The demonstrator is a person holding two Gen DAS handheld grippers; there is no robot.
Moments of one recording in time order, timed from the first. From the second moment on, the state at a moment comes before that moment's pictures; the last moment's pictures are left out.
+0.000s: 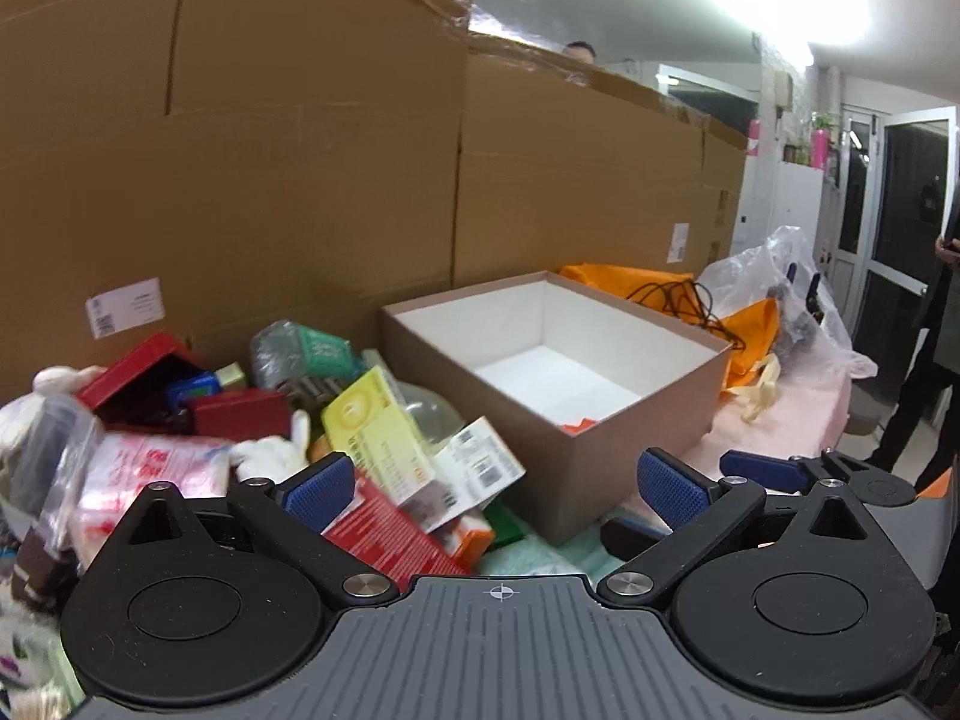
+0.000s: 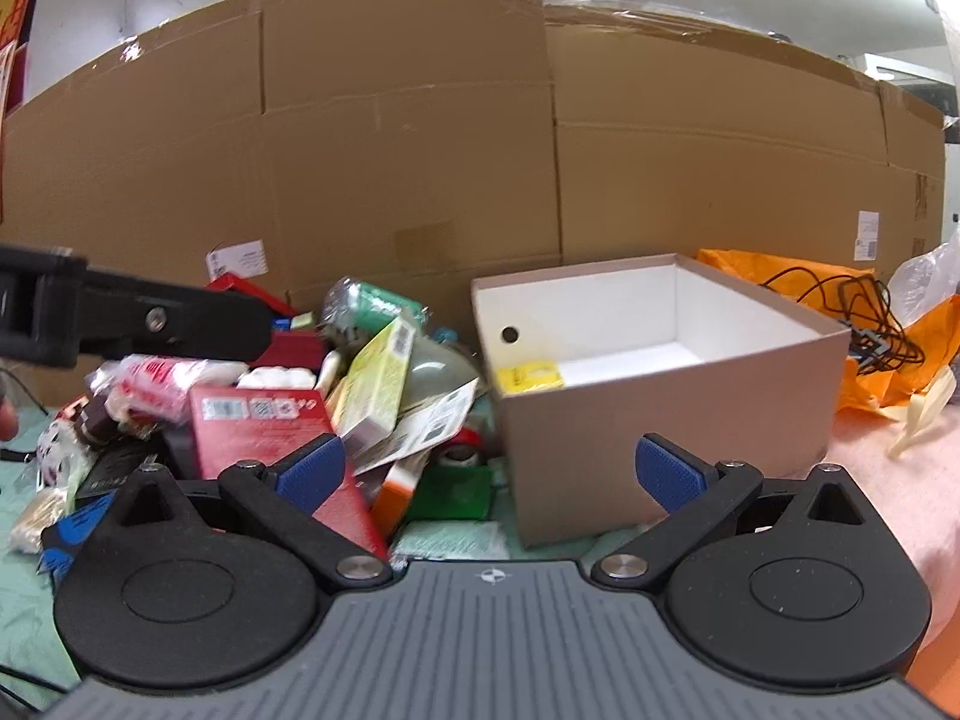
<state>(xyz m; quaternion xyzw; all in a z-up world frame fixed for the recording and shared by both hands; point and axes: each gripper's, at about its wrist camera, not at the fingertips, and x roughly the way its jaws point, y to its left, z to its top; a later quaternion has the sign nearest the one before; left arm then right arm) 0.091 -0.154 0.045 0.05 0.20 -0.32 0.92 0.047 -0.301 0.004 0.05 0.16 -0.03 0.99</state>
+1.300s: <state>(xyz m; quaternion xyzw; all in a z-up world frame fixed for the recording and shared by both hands) 0.066 -0.046 -0.032 -0.02 0.28 -0.17 0.94 0.052 -0.224 -0.033 0.02 0.22 0.06 0.97</state>
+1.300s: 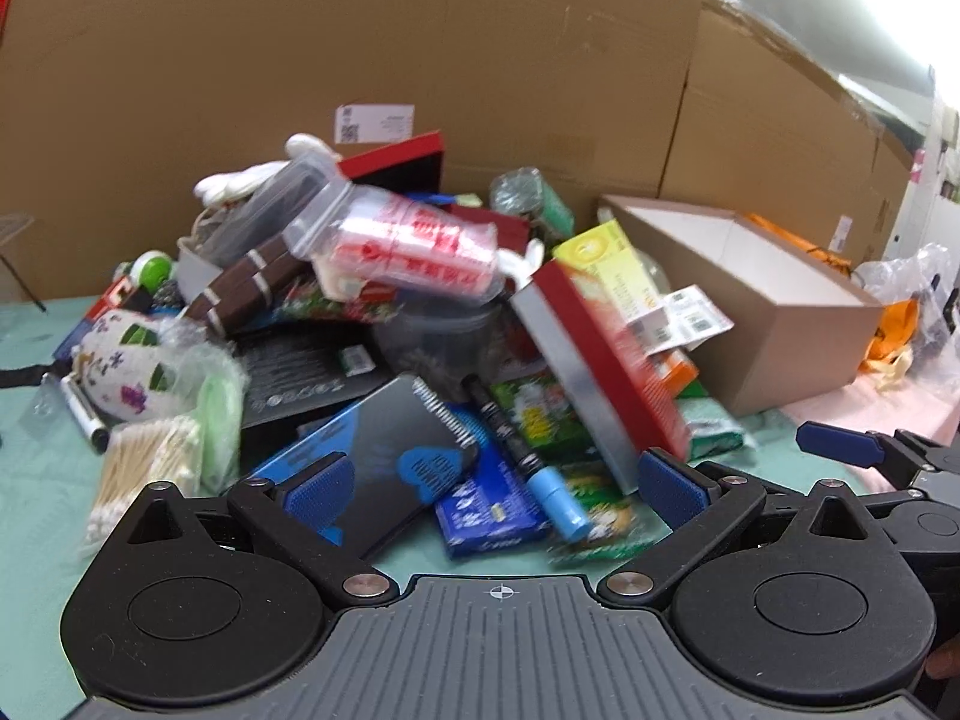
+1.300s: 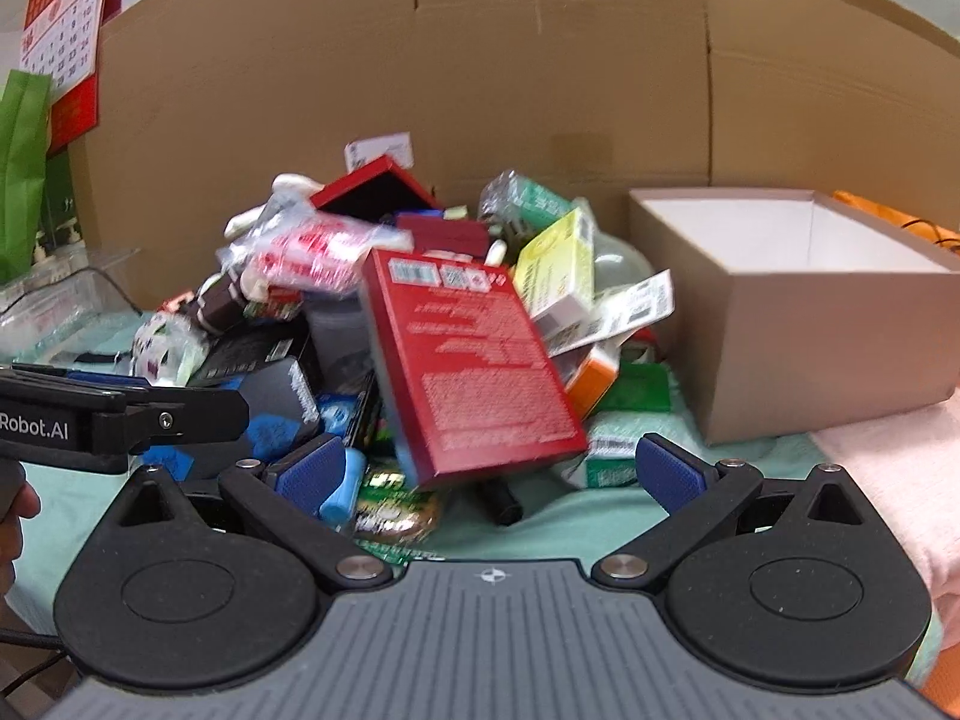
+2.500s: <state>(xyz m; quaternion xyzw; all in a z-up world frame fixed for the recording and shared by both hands) 0.207 -0.116 -0.035 -0.07 0.35 -0.27 0.90 0.124 -0.218 -0.057 0.03 0.27 0.07 0.96</state>
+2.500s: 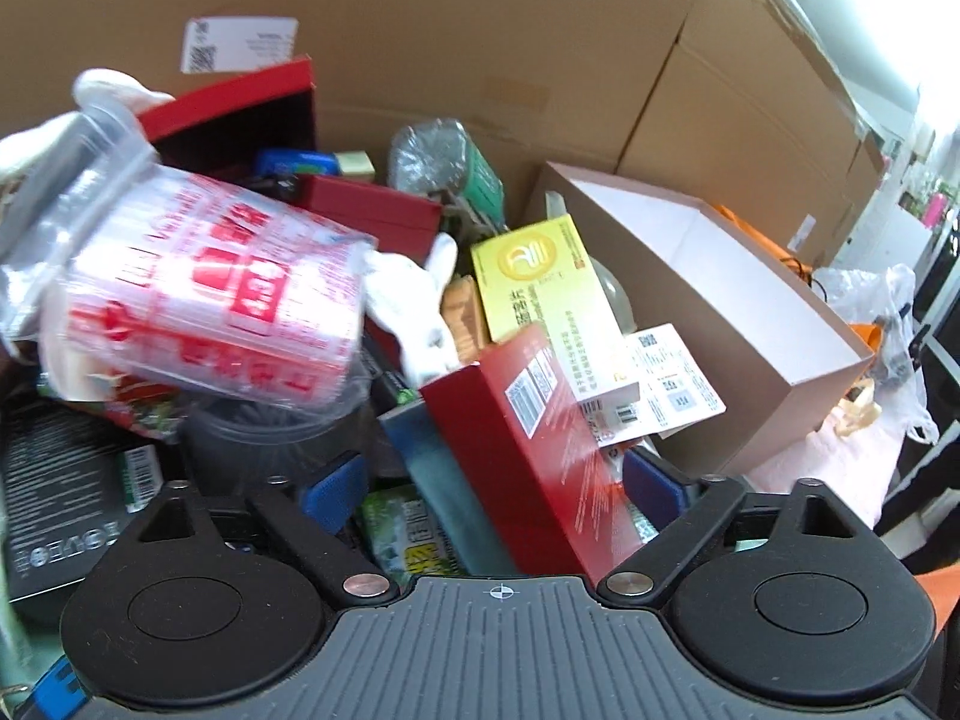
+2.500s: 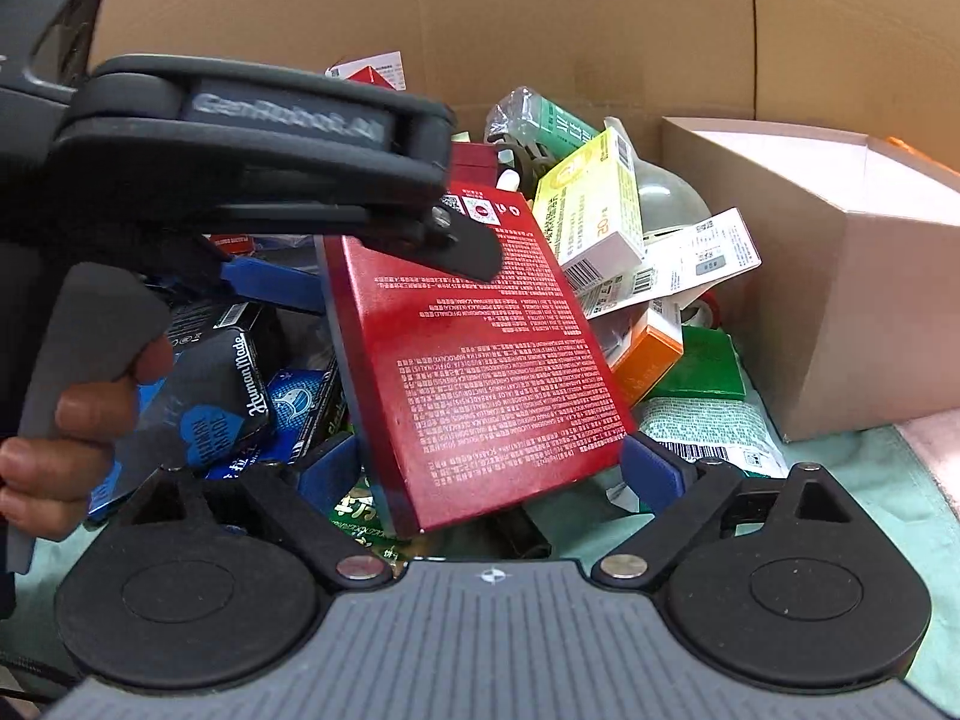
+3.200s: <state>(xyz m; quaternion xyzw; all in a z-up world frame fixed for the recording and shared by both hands) 0.202 -0.131 -0.029 -0.08 0.36 -0.29 0.88 0.119 -0.232 -0.060 0.11 0.31 0.09 0.94</state>
